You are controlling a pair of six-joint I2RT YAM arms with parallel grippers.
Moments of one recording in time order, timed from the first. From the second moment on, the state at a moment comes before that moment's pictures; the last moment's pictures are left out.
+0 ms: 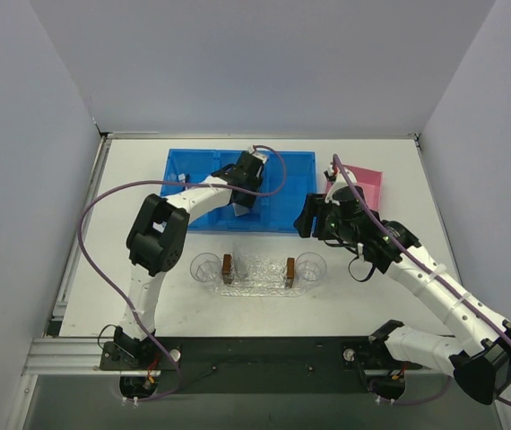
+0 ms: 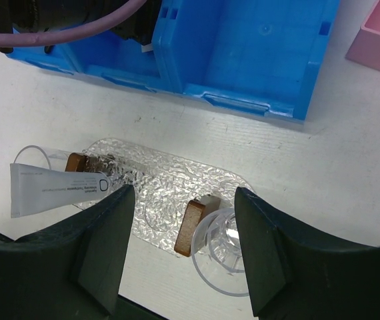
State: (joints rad) left arm -0.59 2.18 1.68 -0.41 -0.25 -0.12; right arm 0.60 1.08 0.97 -0.50 0.08 0.47
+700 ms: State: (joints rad) left arm -0.59 2.13 1.69 -0.41 -0.42 -0.12; right arm 0.60 1.10 0.96 -0.47 0.04 0.47
